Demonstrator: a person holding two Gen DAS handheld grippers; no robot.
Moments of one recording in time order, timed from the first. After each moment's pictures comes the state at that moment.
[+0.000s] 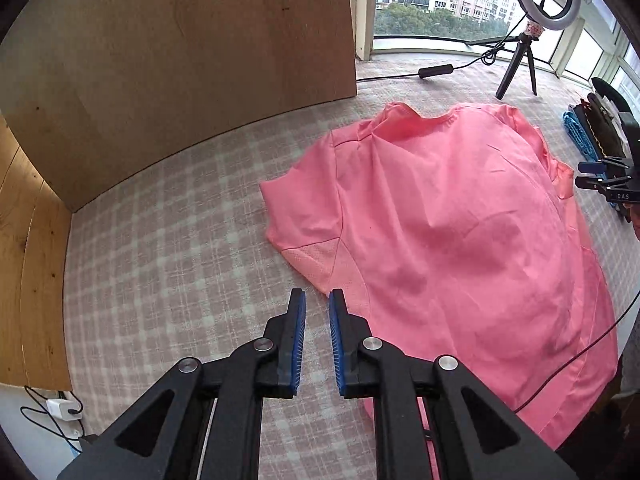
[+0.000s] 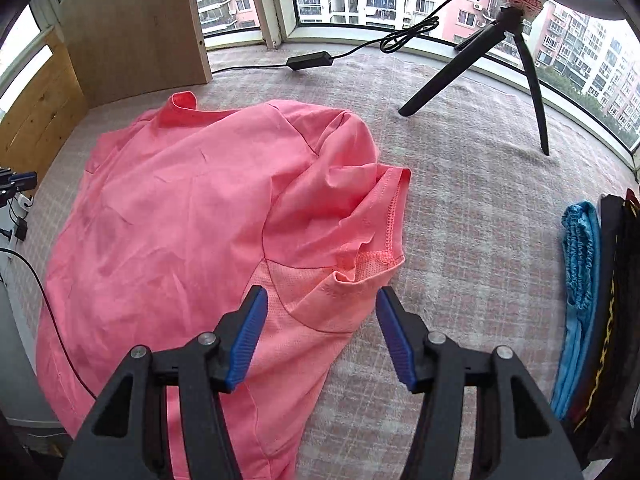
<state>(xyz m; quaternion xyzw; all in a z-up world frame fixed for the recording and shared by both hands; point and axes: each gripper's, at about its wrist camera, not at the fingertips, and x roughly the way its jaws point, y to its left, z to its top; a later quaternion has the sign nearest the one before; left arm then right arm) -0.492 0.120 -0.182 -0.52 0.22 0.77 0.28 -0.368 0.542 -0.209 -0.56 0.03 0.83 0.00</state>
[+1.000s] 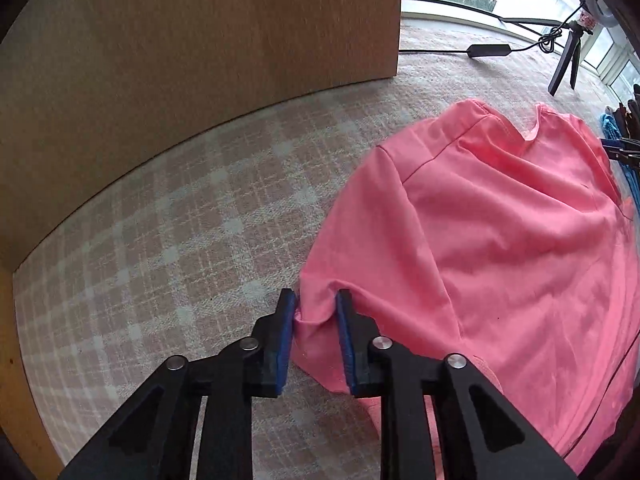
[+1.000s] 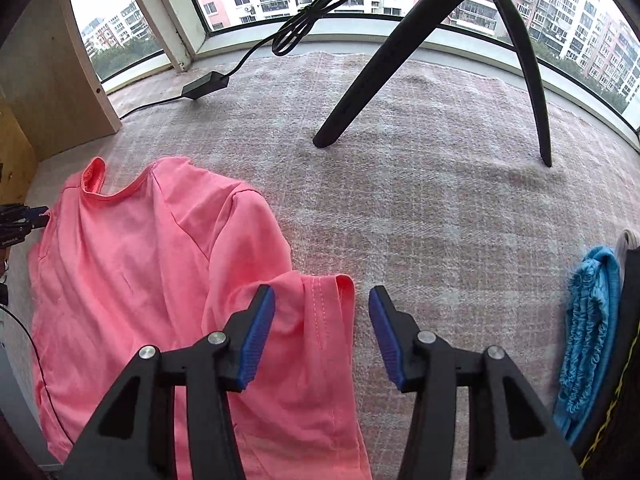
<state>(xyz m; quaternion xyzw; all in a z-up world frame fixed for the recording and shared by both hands) -0.585 0.174 -0.265 -0.54 0.25 0.74 0.32 -0.452 0.634 -0.235 -0.55 0.10 0.83 0.04</state>
